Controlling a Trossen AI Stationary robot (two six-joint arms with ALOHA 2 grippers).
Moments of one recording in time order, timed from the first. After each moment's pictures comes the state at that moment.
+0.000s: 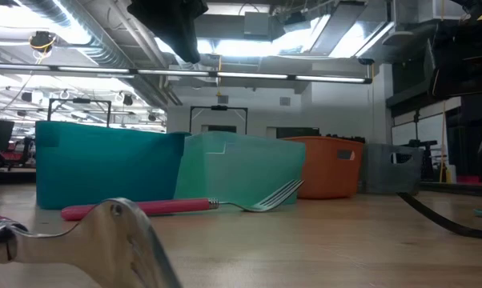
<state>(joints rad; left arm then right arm) -0.29 1.64 1.41 -0.90 -0.35 0.01 0.73 1.74 0.89 -0.24 0.15 1.23</state>
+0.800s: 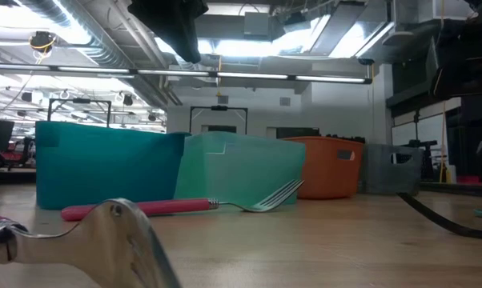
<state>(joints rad) -0.29 1.64 1.41 -0.90 -0.35 0.00 0.73 1.79 0.89 -0.23 0.17 1.20</state>
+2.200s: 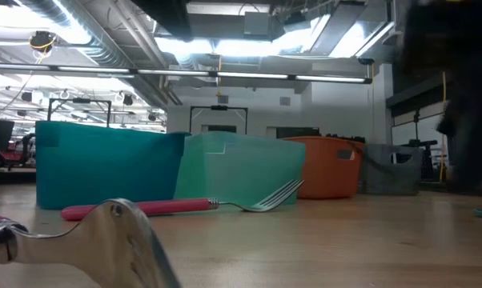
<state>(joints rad) -0.33 1.58 1.41 -0.91 -0.36 -0.01 0.69 1.69 0.89 -0.24 0.28 1.09</state>
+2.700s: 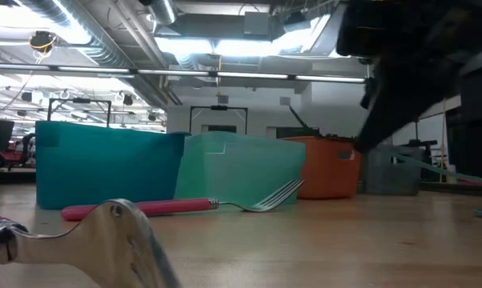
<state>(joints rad) -0.41 1.38 1.41 -1.08 -0.43 -0.25 0.47 1.61 0.89 -0.23 0.21 0.66</state>
